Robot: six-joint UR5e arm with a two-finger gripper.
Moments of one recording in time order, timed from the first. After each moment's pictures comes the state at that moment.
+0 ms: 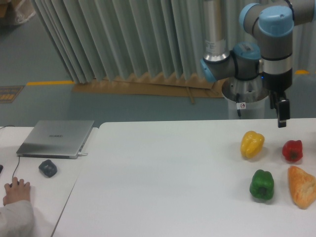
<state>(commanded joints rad) 2.46 -1.58 -1.63 -1.38 1.60 1.79</state>
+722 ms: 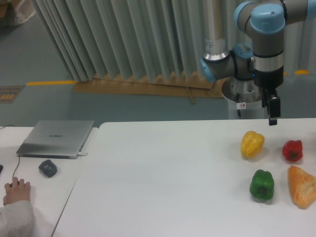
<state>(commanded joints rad) 2.47 -1.56 -1.66 -1.37 1.57 1.77</state>
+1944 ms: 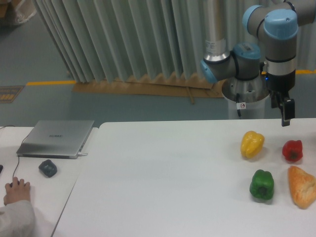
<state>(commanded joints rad) 2.52 -1.56 -1.69 -1.37 1.62 1.75</state>
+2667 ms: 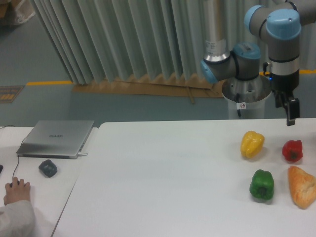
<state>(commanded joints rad) 2.56 -1.58 -1.68 -1.36 1.62 1.75</state>
